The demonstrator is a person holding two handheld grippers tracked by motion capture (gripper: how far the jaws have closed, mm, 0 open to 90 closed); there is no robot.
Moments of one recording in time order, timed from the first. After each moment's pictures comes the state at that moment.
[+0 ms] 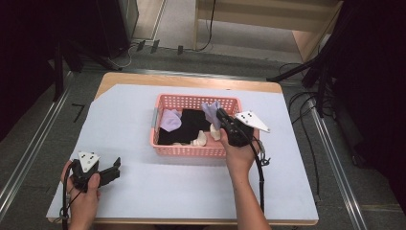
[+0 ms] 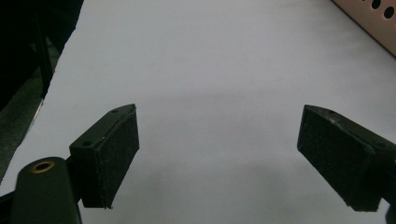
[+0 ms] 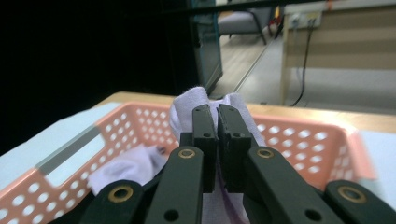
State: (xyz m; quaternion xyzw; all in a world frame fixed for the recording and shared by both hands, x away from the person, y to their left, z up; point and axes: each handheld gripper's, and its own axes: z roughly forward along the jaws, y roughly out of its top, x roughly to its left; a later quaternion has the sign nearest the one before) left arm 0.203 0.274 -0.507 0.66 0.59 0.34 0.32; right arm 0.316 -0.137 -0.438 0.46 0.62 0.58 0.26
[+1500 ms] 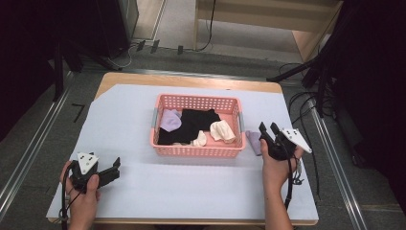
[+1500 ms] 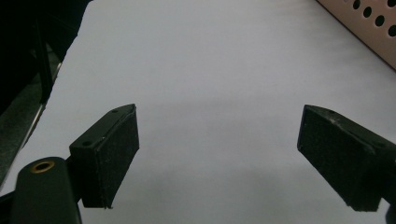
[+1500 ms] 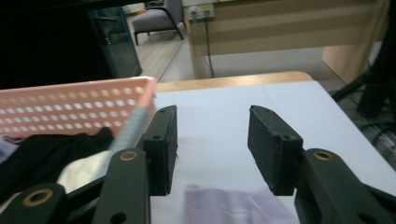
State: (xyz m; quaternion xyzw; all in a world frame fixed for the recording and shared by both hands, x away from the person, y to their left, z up) left arm 0.200 0.275 -0.506 0.66 0.58 0.35 0.33; right arm 0.300 -0.244 -0.479 0.57 0.56 0.50 0.34
